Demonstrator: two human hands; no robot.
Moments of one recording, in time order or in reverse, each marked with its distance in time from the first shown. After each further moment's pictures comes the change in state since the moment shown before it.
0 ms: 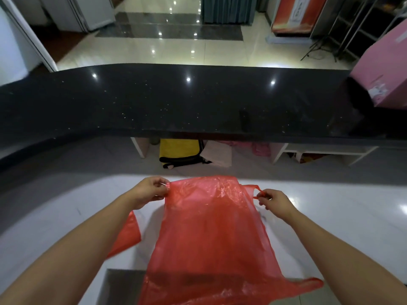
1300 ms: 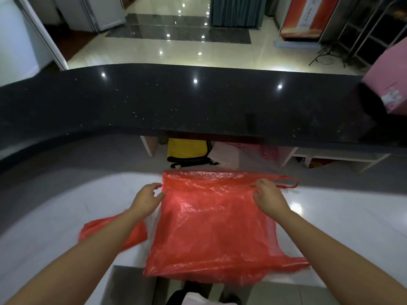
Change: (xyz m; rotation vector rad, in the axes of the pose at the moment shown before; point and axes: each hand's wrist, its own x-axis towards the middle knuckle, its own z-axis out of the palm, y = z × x) left_hand -0.022 -0.035 0.001 0.567 0.408 0.089; right_hand 0.006 -0.049 0.030 -0.467 0.145 -0.371
